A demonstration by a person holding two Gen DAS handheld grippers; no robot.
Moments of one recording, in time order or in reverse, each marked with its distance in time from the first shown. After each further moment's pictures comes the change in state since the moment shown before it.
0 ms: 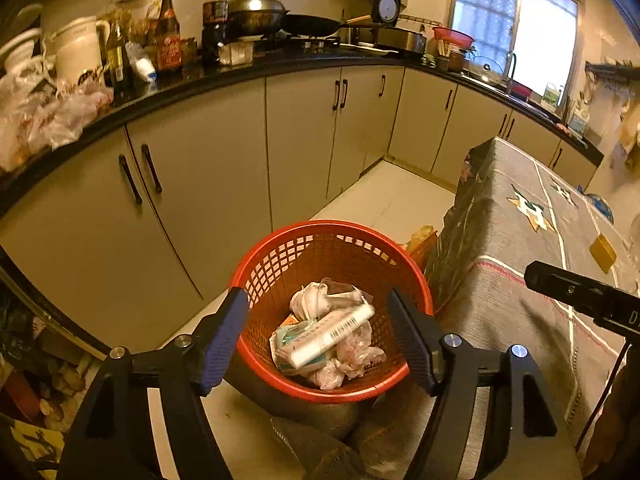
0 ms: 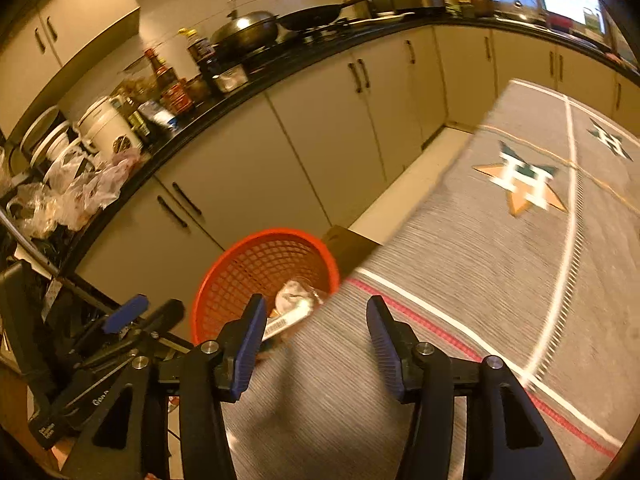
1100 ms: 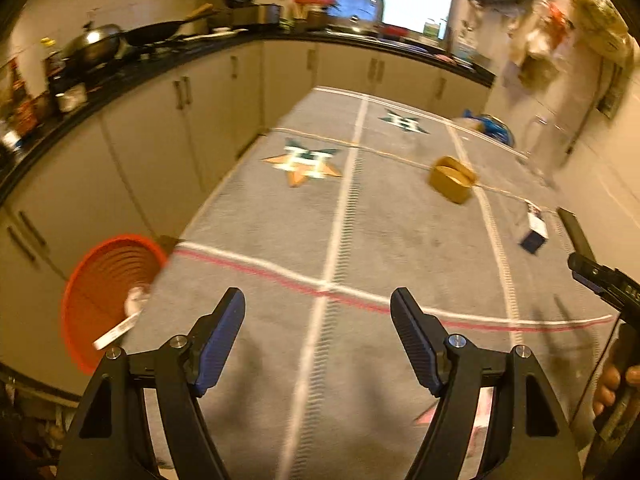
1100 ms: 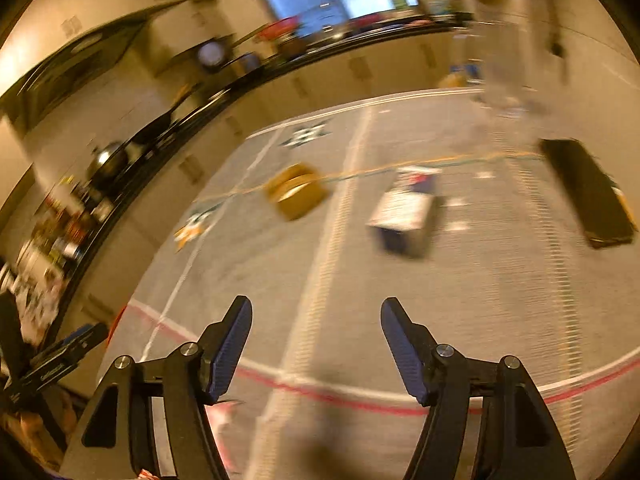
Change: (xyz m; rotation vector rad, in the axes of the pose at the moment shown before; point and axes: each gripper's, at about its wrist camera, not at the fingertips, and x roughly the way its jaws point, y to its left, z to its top) left arm -0.040 -0.239 -0.013 0.285 0.116 -0.307; right arm -0.254 -0.283 -0.116 0.421 -0.255 -0.305
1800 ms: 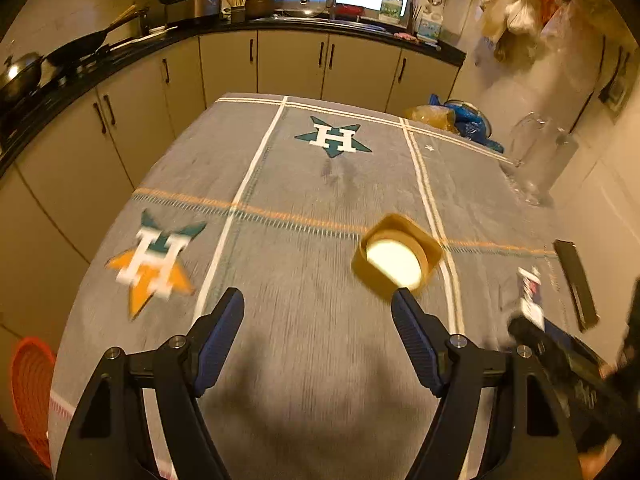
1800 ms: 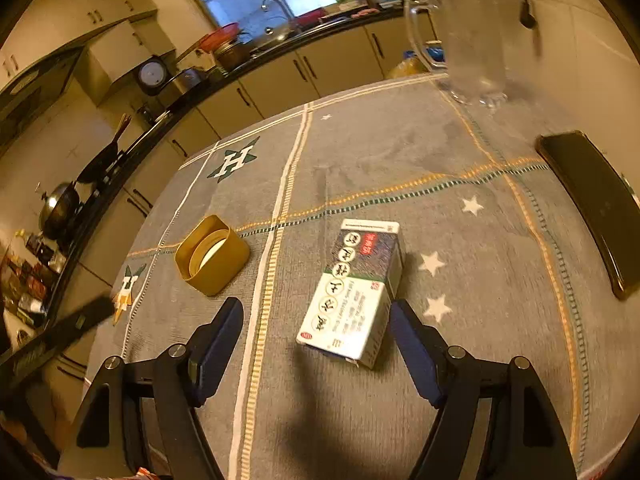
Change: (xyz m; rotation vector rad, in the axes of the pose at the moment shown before) left arm 0.134 -0.104 0.122 0.085 0.055 -0.077; right arm 0.081 -0.017 0.054 0.074 0.005 -0.098
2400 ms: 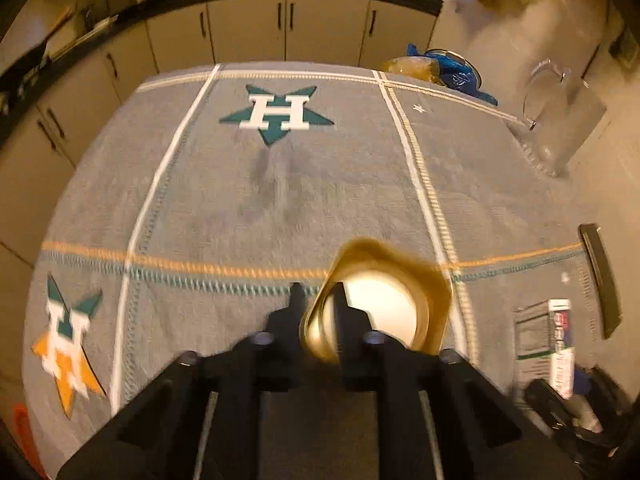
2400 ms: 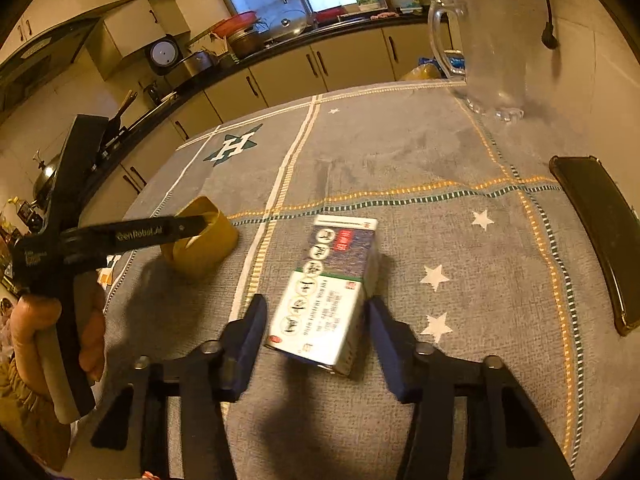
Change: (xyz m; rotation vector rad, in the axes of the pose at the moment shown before) left arm 0.086 -0.036 0.034 0.092 0.146 -0.052; right arm 0.019 -0.004 0.000 -0.064 0.016 -0.007
